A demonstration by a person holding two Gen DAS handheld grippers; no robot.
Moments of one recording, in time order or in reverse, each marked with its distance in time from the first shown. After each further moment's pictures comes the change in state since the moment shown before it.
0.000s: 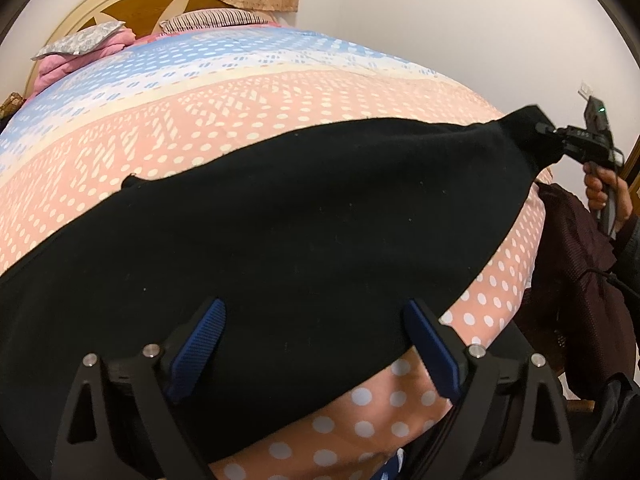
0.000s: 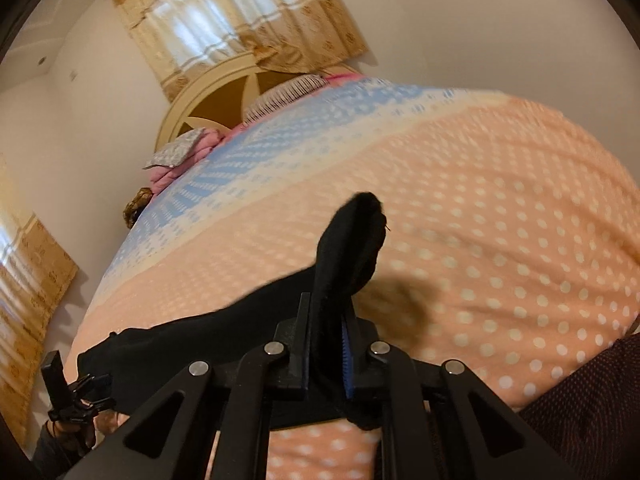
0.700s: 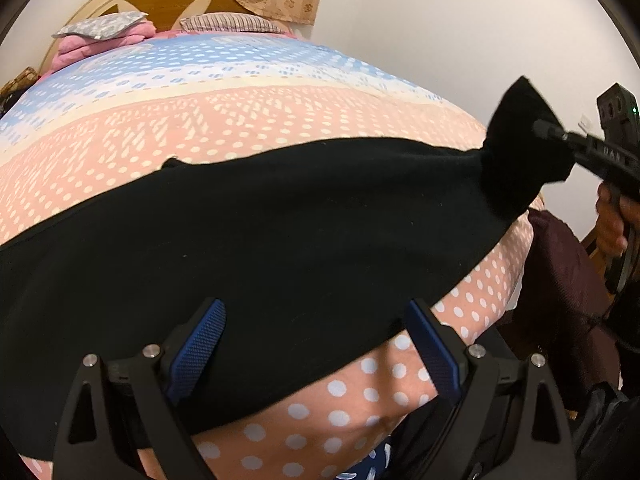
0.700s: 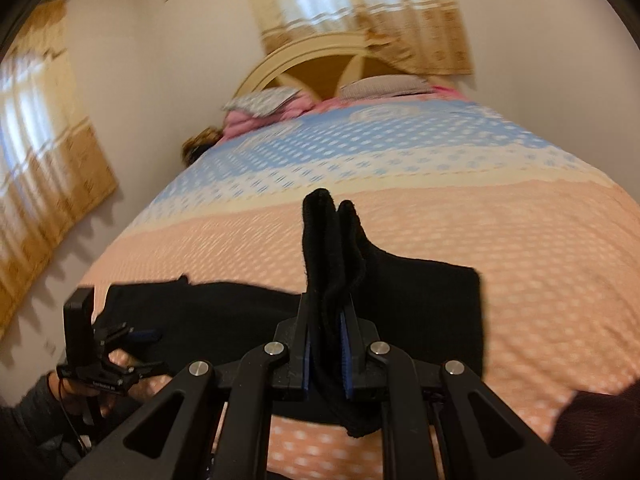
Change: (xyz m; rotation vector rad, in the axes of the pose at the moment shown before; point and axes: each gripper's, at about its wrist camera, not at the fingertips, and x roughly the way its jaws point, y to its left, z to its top) left arm -0.026 0.018 -0.016 -0.095 -0.057 -0.034; right arm 0.025 0.211 -0.052 -0.332 0.068 0.127
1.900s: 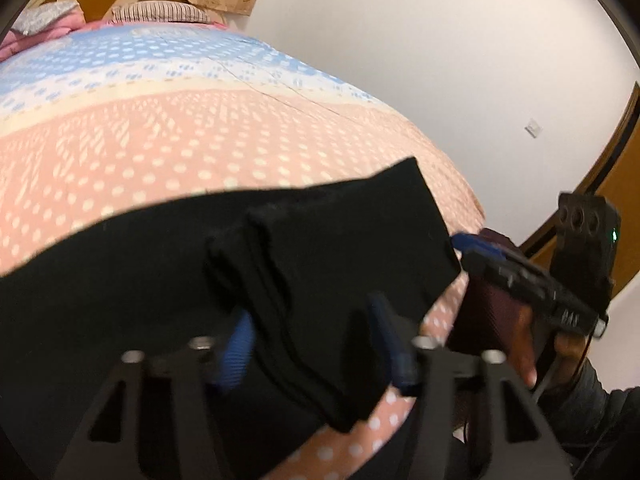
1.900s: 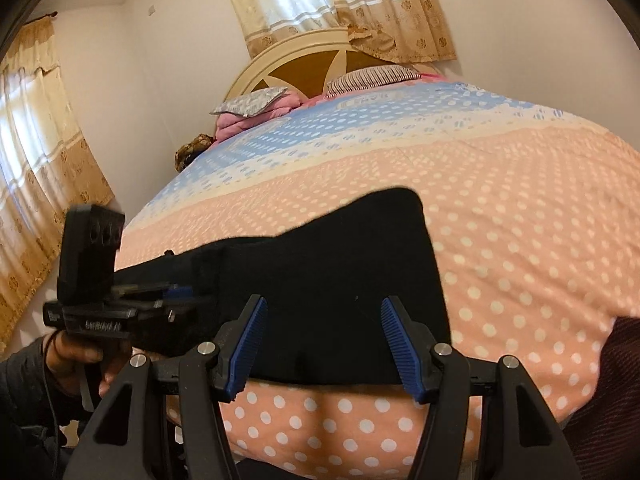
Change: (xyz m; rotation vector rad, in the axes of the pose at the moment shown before) left arm 0.076 -0.078 0.071 0.028 0.037 -0.260; right arm 0.024 -0.044 -0.070 0.098 -0.034 -0.004
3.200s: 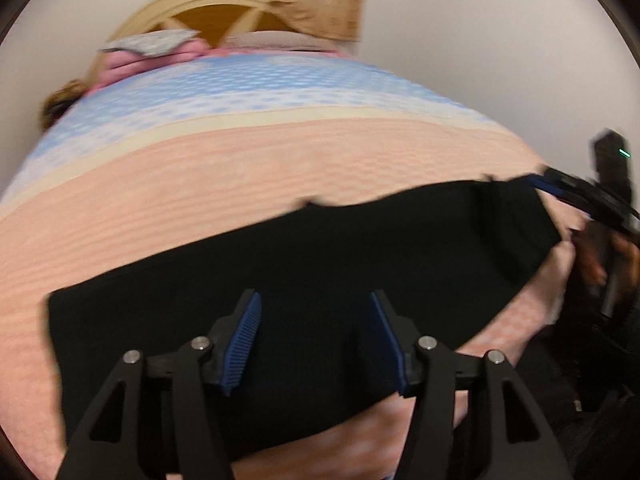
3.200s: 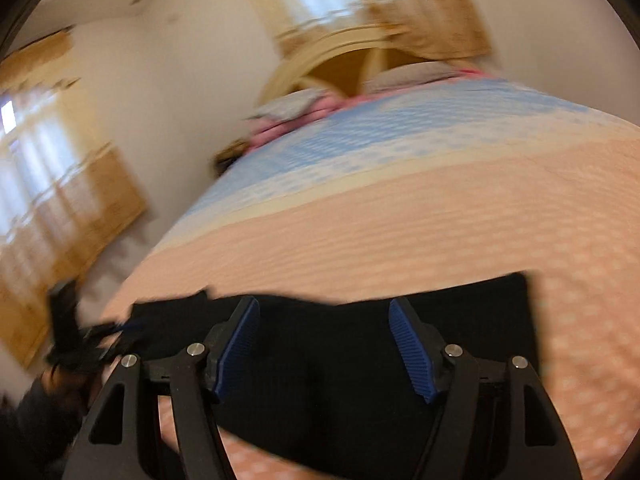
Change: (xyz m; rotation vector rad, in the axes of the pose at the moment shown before) left arm -0.167 0.111 -0.077 -0.059 -0.092 0.488; right arm 0.047 0.033 0.052 -0.024 0.009 0.209
